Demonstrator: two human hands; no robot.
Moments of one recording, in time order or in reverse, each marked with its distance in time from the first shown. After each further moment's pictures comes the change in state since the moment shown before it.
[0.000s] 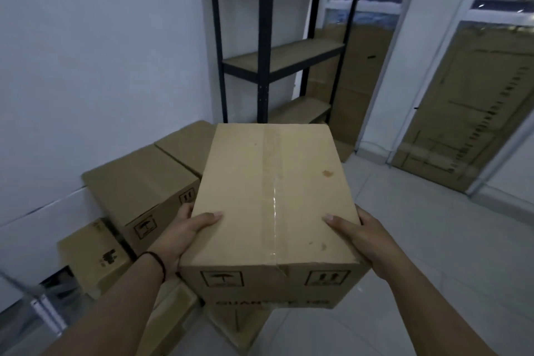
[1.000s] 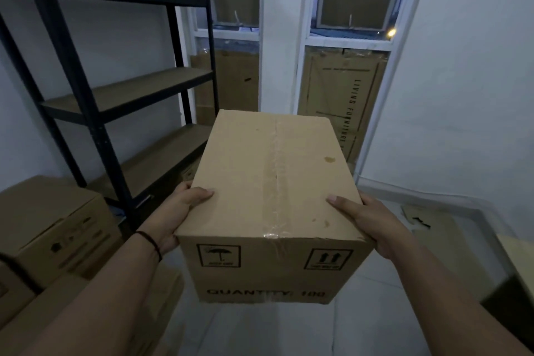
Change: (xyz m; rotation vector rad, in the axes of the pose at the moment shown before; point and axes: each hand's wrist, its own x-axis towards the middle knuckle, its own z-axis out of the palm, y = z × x) left_hand 0.035 0.075 0.427 0.006 -0.373 0.054; right_hand 0.011 -0.005 -0.403 0.111 0.300 -0.004
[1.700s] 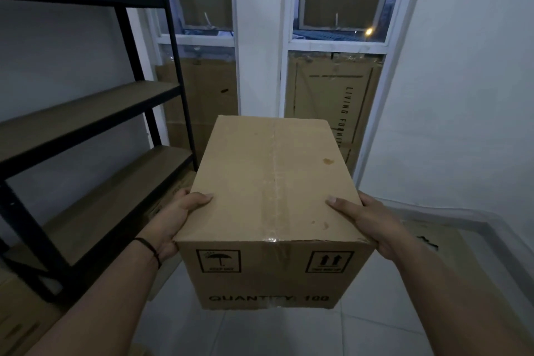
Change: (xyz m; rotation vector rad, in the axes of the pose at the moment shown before) left_hand 0.263 0.069 0.061 -0.034 -0.063 -0.030; right_hand 0.252 -0.045 -0.026 0.022 0.085 0.019
